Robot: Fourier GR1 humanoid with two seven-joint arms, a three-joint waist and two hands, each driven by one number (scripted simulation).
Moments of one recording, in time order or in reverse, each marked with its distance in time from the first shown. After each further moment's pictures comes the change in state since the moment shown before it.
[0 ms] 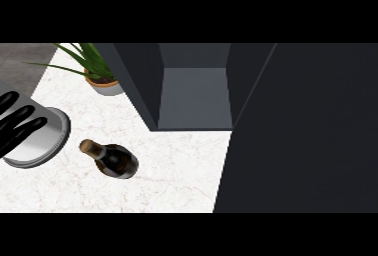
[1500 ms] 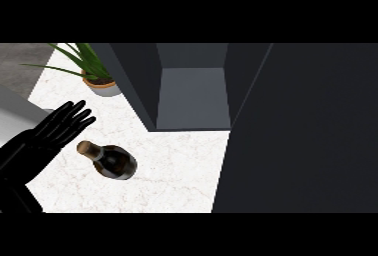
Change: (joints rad) left arm -0.011 -0.235 -0.040 0.404 -0.510 -0.255 -0.266; right arm -0.113 -0.137 0.121 -0.007 0.060 -0.209 0.084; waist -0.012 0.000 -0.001
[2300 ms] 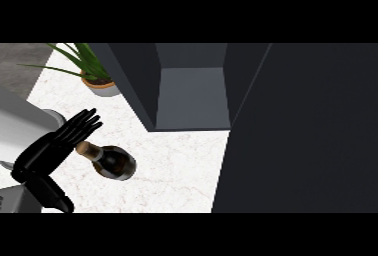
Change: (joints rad) left arm -0.067 -0.023 0.044 0.376 -0.376 -0.120 -0.361; right arm -0.062 -0.069 0.026 0.002 0.012 -0.075 0.035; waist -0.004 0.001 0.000
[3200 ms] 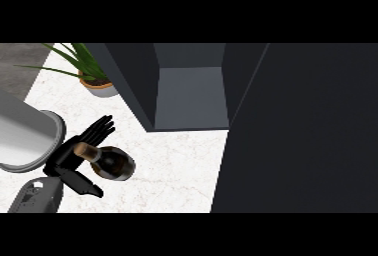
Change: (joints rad) left arm -0.124 0.004 -0.074 0.441 -0.276 0.152 -0.323; right arm -0.005 -0.072 0.035 0.004 0.001 -0.065 -0.043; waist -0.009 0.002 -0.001
